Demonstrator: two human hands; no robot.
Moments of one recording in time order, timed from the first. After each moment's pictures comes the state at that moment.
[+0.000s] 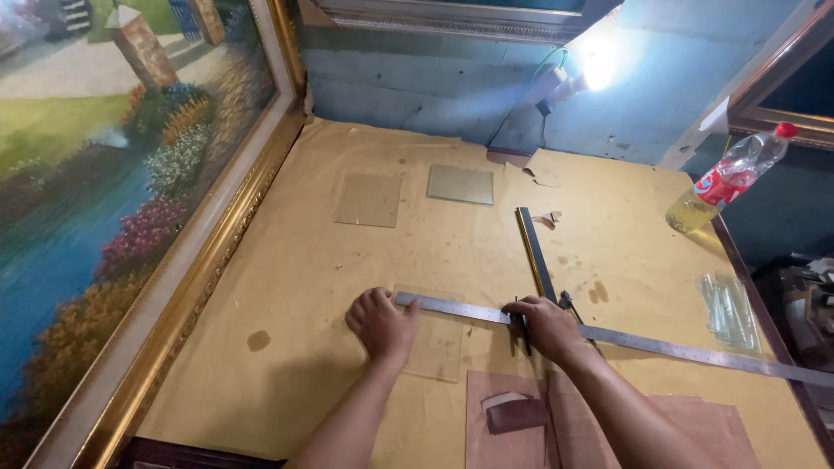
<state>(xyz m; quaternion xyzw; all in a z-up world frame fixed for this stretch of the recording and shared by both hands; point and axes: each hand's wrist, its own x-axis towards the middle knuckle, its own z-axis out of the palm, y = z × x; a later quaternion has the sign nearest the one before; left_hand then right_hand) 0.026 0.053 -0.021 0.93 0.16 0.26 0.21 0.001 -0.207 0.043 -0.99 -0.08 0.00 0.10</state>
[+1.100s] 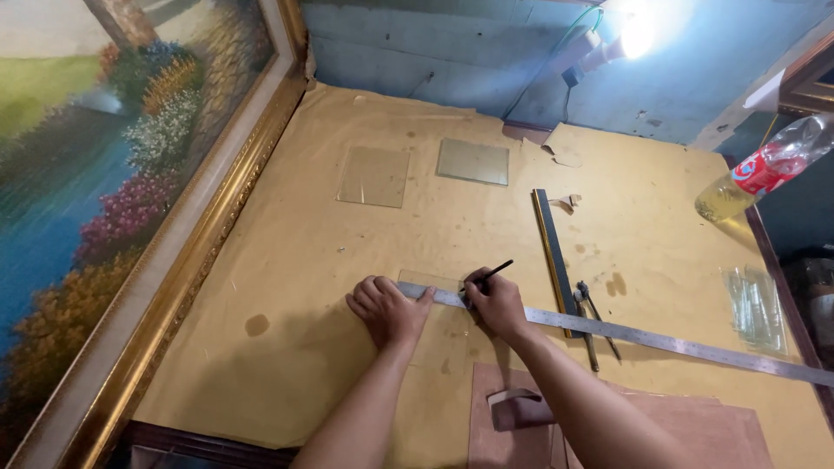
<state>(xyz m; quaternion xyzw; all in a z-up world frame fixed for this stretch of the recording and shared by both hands) 0.024 0.044 -0.003 0.91 0.15 0.34 0.17 0.027 -0.112 0.041 -0.88 0.09 0.03 0.46</state>
